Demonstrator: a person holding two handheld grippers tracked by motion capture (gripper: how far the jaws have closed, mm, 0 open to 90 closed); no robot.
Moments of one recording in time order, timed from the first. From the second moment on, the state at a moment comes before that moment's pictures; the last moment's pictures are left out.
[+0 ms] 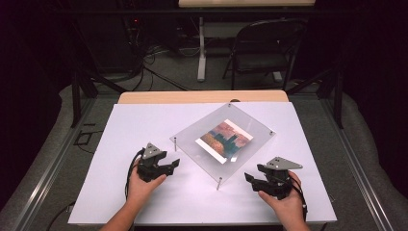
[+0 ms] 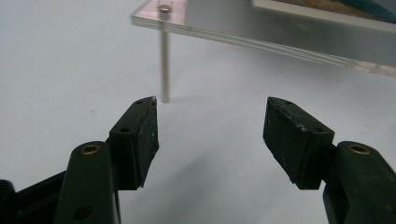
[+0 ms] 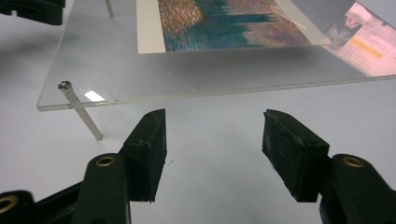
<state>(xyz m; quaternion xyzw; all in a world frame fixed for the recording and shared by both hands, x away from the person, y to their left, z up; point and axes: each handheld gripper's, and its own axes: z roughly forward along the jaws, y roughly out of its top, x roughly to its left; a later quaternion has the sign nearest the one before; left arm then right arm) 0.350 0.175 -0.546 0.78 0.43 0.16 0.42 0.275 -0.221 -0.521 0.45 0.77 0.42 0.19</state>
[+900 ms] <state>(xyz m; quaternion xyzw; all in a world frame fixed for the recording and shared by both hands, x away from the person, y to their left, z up) 0.409 0.153 -0.564 0.79 0.43 0.18 0.40 0.260 -0.219 -0.529 0.45 0.76 0.43 0.16</state>
